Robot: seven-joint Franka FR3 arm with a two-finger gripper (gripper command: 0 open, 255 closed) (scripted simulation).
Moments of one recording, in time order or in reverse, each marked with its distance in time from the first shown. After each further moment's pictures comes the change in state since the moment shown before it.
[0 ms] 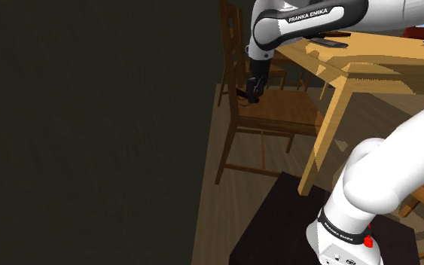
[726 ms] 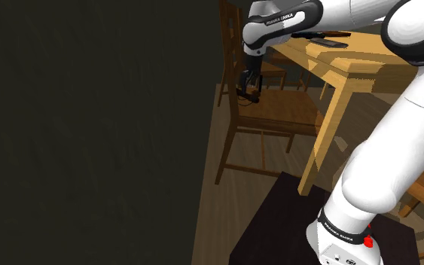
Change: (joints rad) arm -0.031 0.269 -0.109 0.231 0.043 0.162 -0.130
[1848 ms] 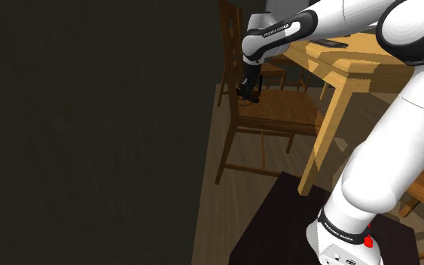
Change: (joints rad) arm -0.004 0.020 -0.008 -0.073 0.002 0.098 -0.002
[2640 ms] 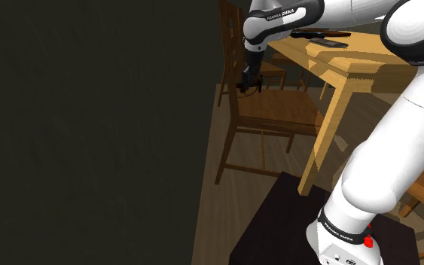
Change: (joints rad) arm 0.002 -0.017 0.005 0.113 0.000 -0.135 -0.007
